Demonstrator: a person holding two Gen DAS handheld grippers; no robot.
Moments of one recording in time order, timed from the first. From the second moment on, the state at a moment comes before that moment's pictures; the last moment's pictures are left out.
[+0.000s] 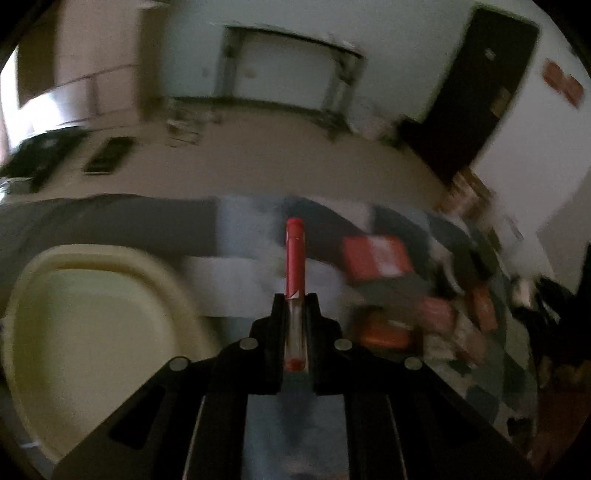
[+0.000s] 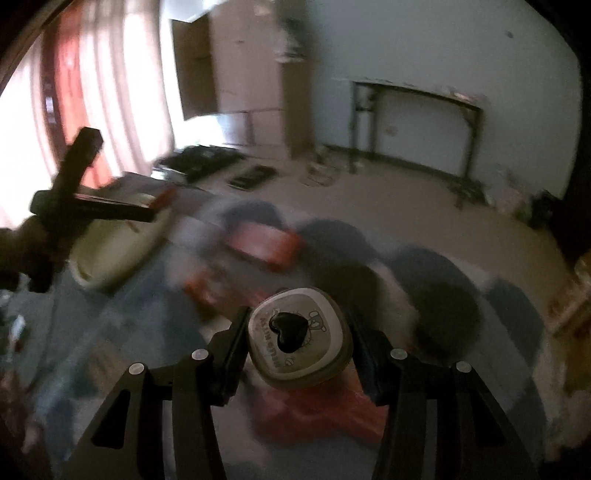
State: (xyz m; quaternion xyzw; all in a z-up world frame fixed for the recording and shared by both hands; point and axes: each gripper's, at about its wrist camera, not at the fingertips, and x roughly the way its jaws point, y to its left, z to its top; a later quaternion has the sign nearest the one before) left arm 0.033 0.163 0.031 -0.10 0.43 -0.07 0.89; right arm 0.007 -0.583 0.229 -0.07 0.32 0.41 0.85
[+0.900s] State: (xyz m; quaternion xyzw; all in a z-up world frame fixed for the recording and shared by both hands) left arm 0.037 0.351 -0.071 -0.14 0.53 0.07 0.84; right arm -0.078 -0.178 0.137 -0.19 0.37 0.54 0.73
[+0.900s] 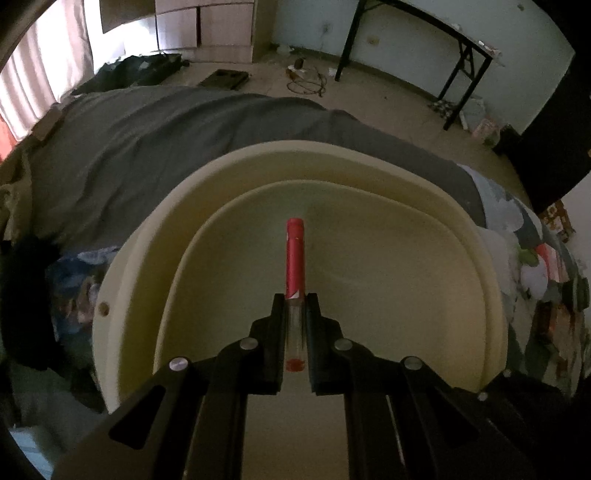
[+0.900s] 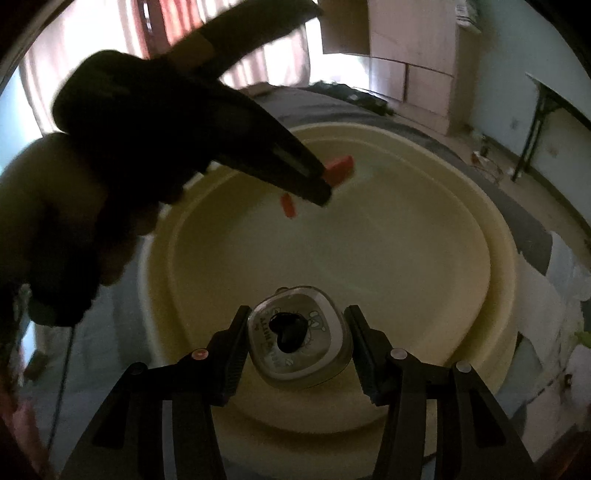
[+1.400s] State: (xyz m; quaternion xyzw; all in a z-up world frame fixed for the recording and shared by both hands) left arm 0.040 0.359 -0.070 -0.14 0.51 0.10 0.85; right arm -0.101 -0.148 0.127 -0.20 0.36 0.56 0.72
